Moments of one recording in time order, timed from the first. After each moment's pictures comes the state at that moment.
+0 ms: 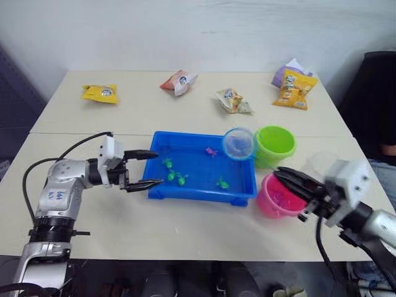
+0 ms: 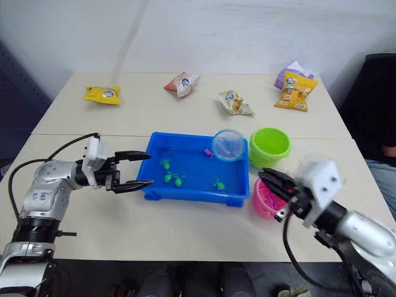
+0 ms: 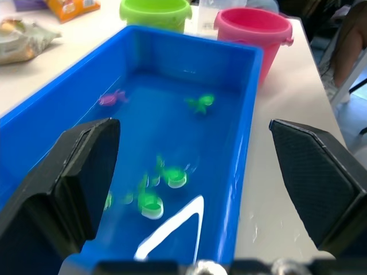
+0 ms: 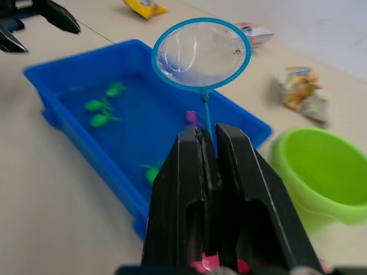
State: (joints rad) left arm -0.43 0.69 0.10 0.27 -0.44 0.10 -1.30; right arm 0.22 -1.07 -0.24 -0.77 0.96 0.42 0.28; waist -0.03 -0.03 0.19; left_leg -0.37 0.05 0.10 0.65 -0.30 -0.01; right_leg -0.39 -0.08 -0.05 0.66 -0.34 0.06
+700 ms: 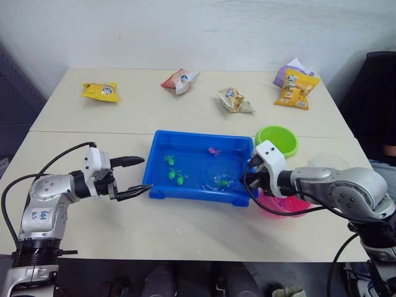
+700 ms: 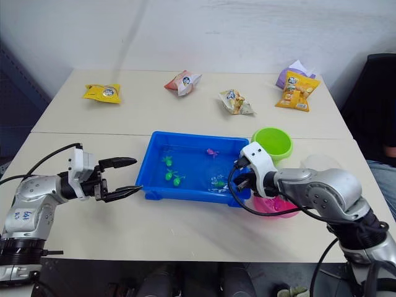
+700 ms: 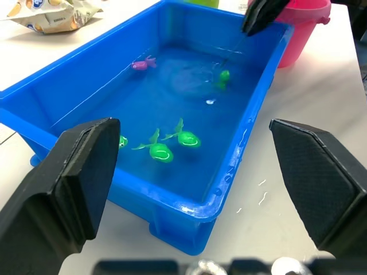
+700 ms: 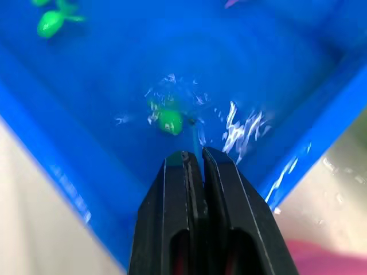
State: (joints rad) left arm -0.27 0.70 0.19 0.13 -0.45 0.10 -1.20; right arm -0.52 -0.85 0.20 -0.37 1.03 1.17 0.14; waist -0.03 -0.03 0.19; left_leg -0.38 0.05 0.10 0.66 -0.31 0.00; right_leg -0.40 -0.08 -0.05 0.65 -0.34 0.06
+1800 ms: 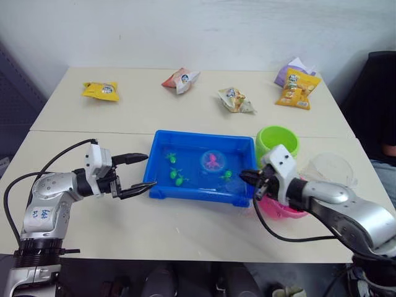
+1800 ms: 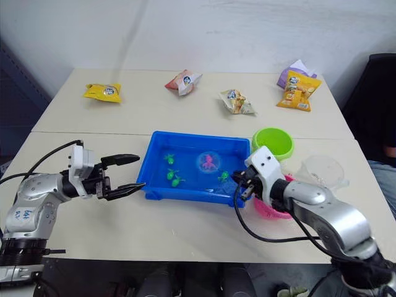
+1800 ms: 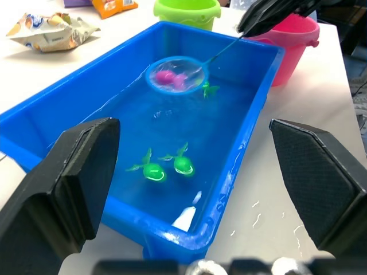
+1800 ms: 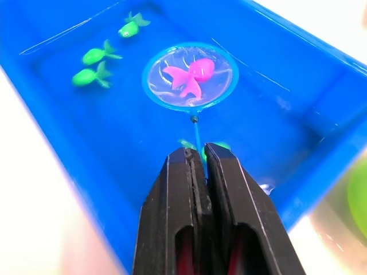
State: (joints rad) left arm -0.27 0.68 0.19 0.06 -0.49 0.15 -1.18; right arm -0.23 -0.77 0.04 -0.58 0.65 0.86 0.43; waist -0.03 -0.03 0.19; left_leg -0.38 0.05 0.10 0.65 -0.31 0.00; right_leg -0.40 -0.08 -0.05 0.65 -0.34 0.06
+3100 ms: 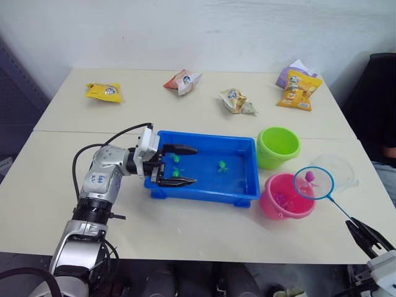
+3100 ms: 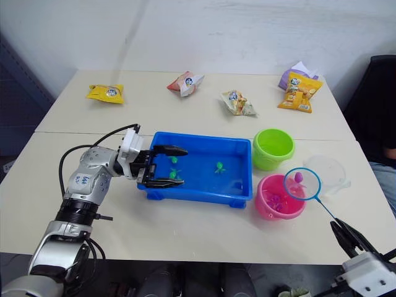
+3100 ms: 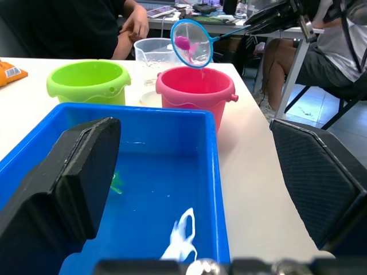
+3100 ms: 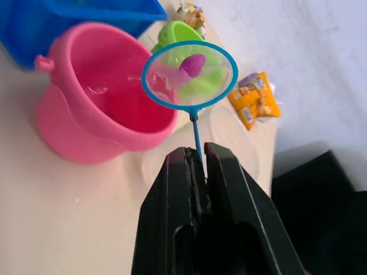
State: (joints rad) left arm -0.62 0.46 -0.05 0.30 -0.44 0.11 -1.39; right arm 0.67 -0.36 -0.75 -0.31 -0.03 -0.73 0.71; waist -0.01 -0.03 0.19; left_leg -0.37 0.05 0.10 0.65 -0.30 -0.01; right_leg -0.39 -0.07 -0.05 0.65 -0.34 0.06
